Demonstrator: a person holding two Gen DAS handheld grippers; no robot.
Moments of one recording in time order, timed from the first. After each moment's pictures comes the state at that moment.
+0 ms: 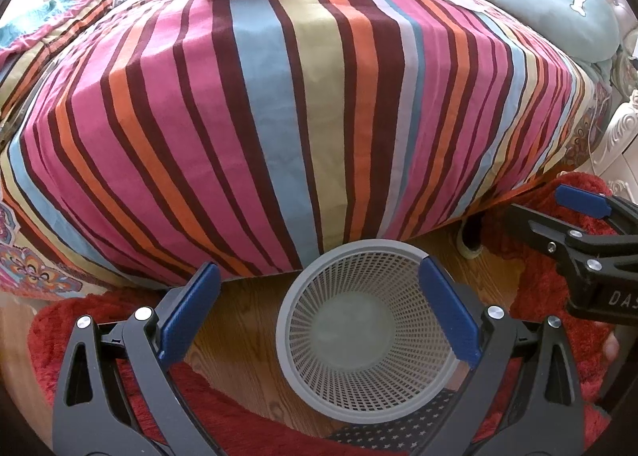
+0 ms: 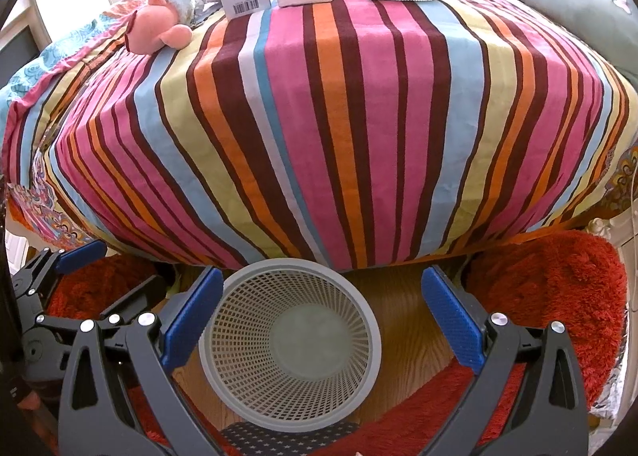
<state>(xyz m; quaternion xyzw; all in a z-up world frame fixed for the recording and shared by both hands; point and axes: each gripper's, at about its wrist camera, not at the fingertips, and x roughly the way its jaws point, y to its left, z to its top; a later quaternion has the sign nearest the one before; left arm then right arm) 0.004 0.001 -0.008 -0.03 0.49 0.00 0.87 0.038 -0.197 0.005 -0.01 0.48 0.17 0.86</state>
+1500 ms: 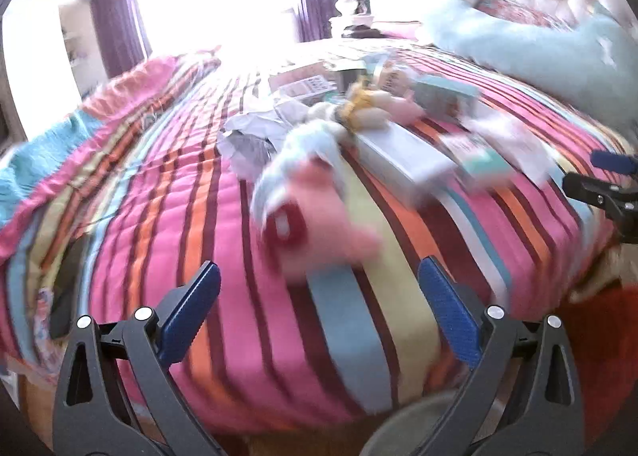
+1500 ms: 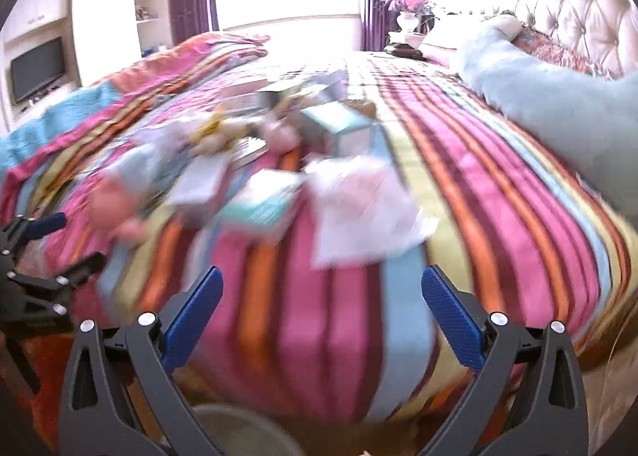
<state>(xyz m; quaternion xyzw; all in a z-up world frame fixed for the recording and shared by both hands) 0.120 0.036 0.098 0.08 0.33 0.09 0.94 0.191 -0.213 0.096 -0.05 0.33 0.20 0.92</state>
